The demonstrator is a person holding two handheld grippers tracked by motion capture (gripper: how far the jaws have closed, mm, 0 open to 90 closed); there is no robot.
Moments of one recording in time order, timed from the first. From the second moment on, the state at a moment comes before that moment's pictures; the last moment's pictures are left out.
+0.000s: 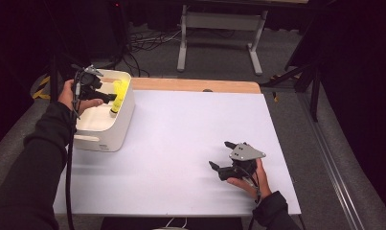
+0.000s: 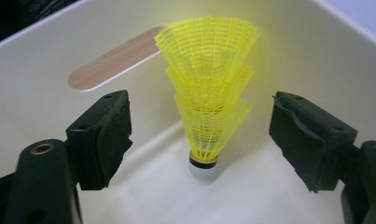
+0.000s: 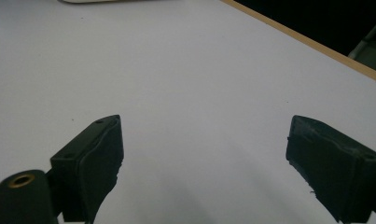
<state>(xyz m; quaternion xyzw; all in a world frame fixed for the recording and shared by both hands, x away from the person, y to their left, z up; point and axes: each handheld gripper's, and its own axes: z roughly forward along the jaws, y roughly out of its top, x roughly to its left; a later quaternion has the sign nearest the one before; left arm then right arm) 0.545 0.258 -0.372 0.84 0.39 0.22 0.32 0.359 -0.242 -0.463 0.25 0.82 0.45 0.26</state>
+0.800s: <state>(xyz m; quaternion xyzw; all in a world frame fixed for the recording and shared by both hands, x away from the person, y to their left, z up) 0.496 0.264 -0.347 0.81 0.32 0.30 0.40 0.354 -0.242 -0.458 0.25 0.82 0.45 0.27</state>
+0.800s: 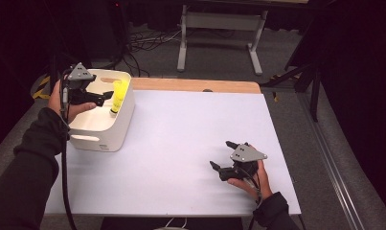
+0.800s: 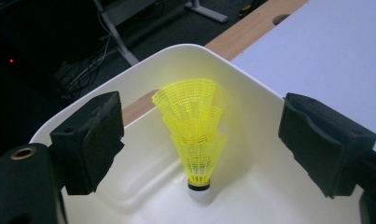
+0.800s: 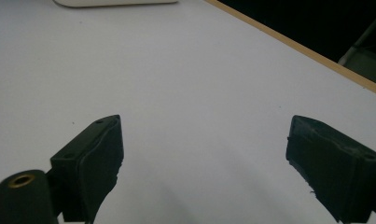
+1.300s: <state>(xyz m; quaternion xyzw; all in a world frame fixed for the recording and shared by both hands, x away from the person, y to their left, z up) 0.465 0.259 -0.342 0.79 0.28 0.32 0.44 0.351 -0.241 -0.456 0.25 0.81 0.44 0.28</state>
